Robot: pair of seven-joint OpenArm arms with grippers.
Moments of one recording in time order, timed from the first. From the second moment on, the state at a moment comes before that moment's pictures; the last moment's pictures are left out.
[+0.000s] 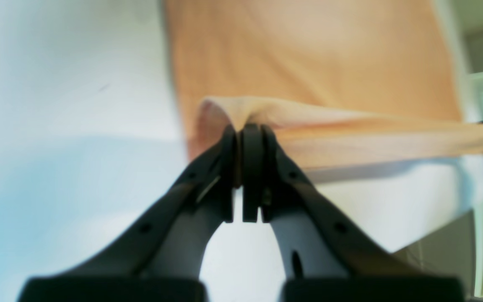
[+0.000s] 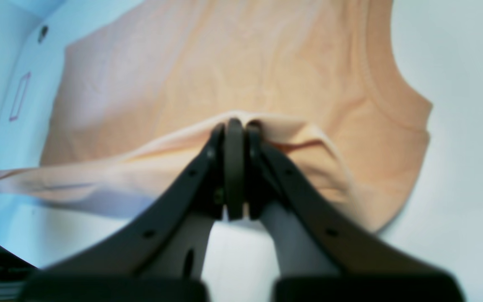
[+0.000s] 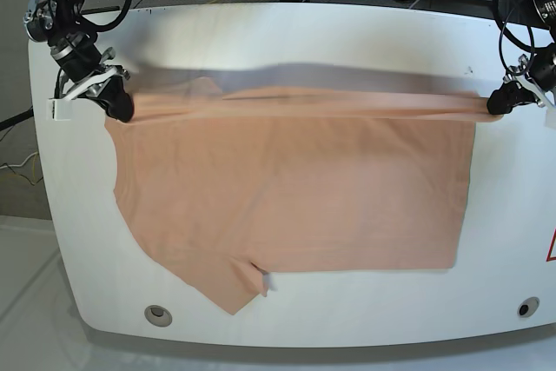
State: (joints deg) left arm 10.4 -26.6 -42.1 76.9 -65.8 -41.9 70.5; right arm -19.6 14.2 35.7 101.5 59.0 25.4 -54.5
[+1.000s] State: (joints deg) left arm 0.7 -29.5 -35.9 71.3 -49.9 -41.7 63.2; right arm -5.1 17.9 35.0 82.3 55.2 25.6 -55.5
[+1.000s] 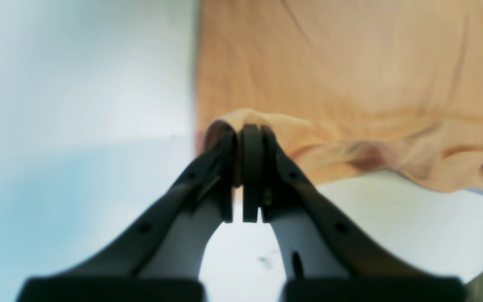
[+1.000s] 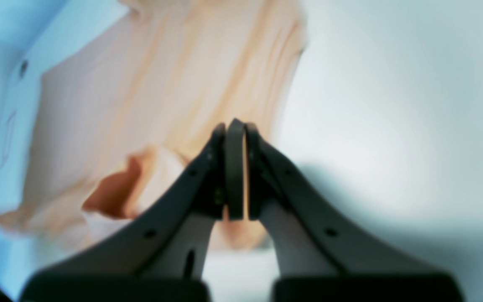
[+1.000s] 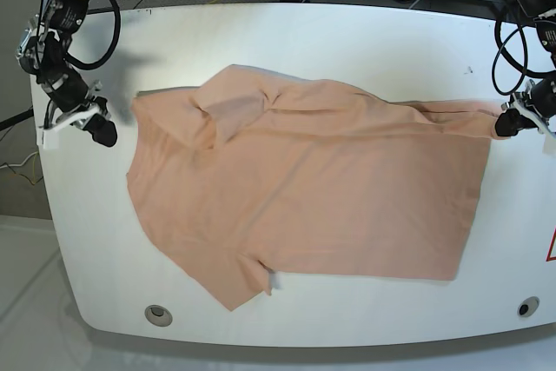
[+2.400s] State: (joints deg) left arm -7.8 -28.4 -33.5 63.9 -45.3 -41.7 58.6; right arm 6.3 16.0 22.8 72.2 40.6 27.1 -52.1
